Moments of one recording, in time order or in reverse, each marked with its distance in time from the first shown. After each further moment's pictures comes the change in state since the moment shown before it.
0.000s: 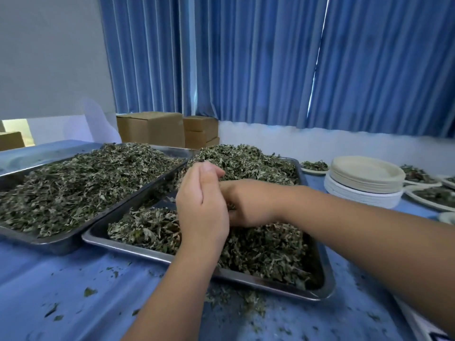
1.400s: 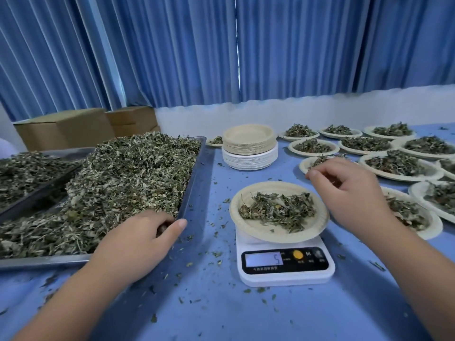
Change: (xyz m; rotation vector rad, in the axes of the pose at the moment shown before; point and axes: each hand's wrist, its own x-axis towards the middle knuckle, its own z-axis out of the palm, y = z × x) left_hand -0.091 0.053 0.044 0.941 -1.015 0.070; right_hand -0.340 0.103 0.018 0.212 1.017 0.707
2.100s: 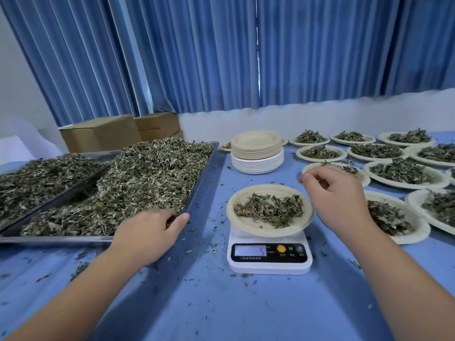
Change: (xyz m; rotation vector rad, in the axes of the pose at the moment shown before) left_hand -0.009 0.014 0.003 0.206 0.043 -0.095; right_hand -0.001 0.006 -0.006 0.144 0.012 0.117
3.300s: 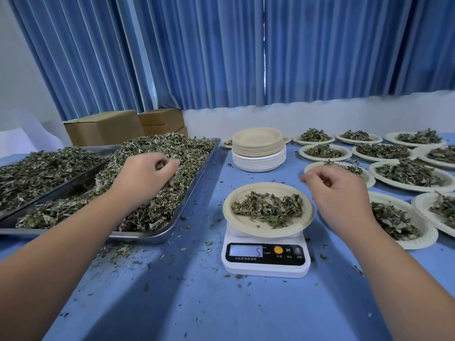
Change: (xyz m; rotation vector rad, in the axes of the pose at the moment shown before) left_hand 0.056 0.006 -0.047 -0.454 0.276 0.035; right_hand 0.006 0.011 0.002 0.061 -0.005 0.057
